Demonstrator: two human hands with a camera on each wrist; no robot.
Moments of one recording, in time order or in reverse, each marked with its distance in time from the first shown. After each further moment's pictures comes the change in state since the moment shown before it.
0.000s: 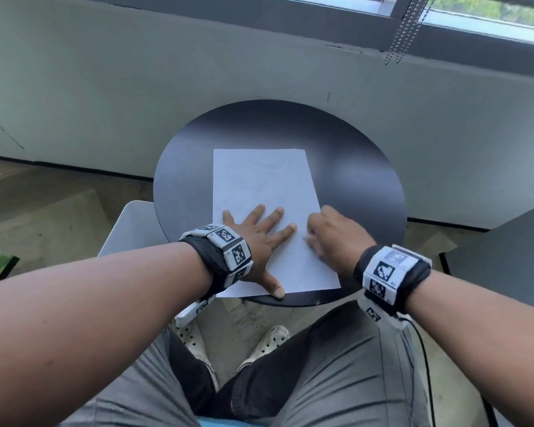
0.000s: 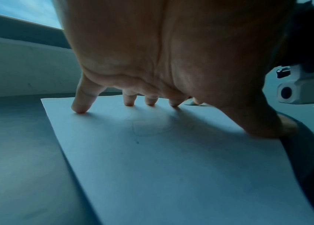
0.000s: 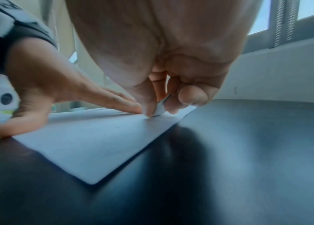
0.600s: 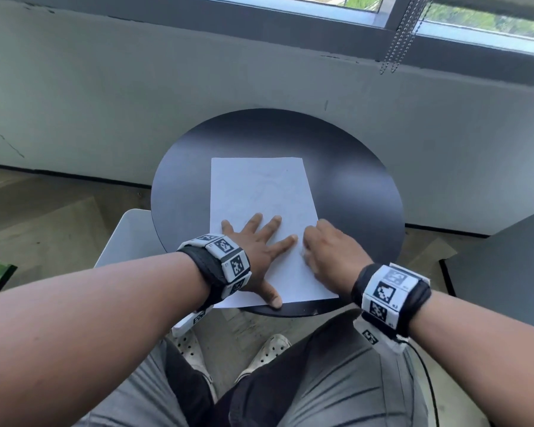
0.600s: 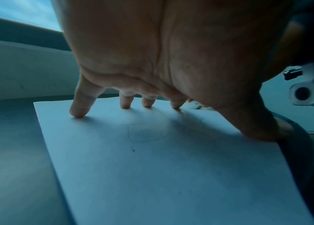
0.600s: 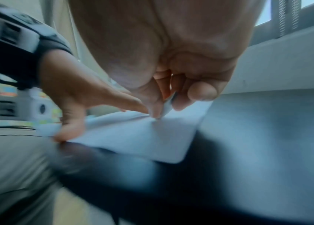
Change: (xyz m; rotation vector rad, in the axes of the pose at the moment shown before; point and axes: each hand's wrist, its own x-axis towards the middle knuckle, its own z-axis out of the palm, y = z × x) left_hand 0.000 0.004 -0.004 0.015 0.006 -0.009; right_hand -0.009 -0.002 0.012 0.060 0.060 -0.048
